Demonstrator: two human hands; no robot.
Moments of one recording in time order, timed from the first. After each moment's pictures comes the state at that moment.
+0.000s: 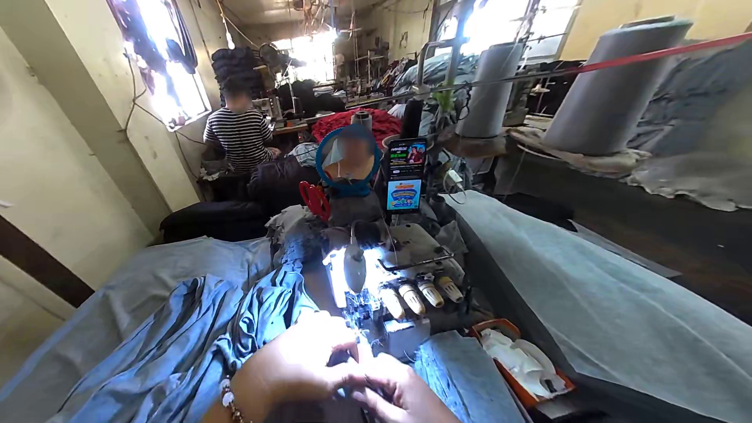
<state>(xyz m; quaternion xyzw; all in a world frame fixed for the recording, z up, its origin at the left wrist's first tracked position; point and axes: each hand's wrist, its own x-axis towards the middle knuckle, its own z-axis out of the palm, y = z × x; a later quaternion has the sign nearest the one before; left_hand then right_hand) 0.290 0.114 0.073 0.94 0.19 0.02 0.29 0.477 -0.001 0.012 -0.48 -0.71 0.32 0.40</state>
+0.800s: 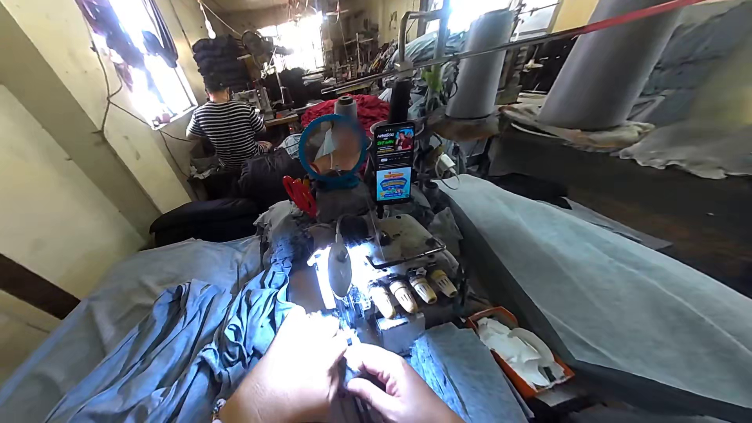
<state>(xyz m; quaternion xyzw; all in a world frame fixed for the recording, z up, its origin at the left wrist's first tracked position) 0.298 0.105 0.049 0.97 0.19 0.10 -0.08 0.486 0.020 -0.022 -0.42 -0.67 0.39 0.47</state>
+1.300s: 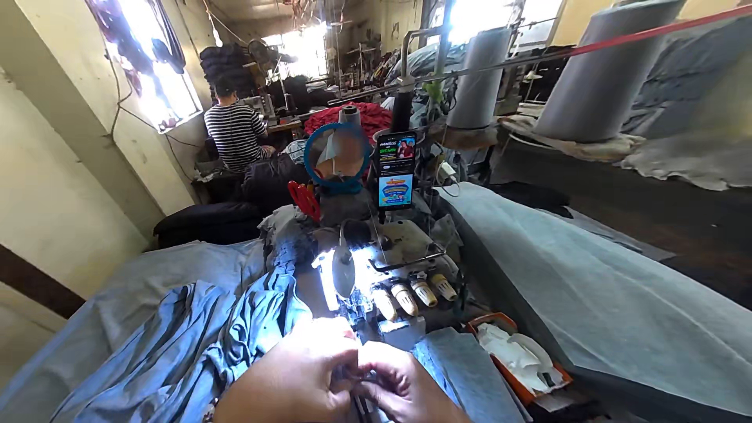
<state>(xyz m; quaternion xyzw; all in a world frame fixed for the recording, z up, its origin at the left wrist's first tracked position) 0.295 0.102 0.086 0.96 0.14 0.08 0.23 0.490 0.016 -0.003 -0.40 -0.69 0.34 0.50</state>
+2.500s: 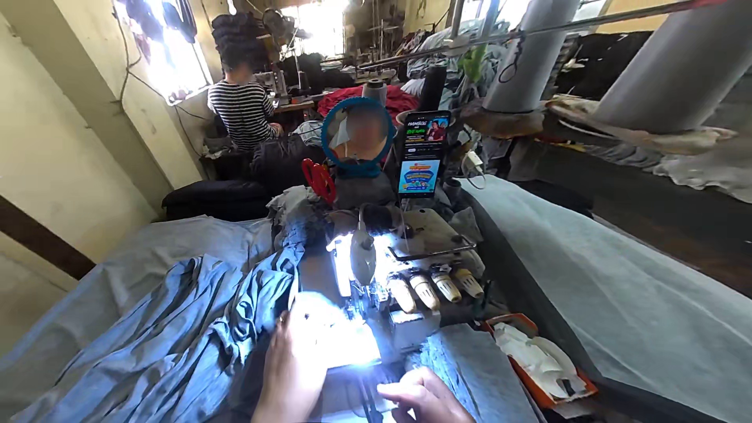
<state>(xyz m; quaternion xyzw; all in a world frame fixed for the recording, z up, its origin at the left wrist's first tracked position) 0.292 0.079 -0.005 0.80 0.52 0.31 0.06 0.487 -0.035 -0.019 -0.48 -0.69 0.22 0.50</state>
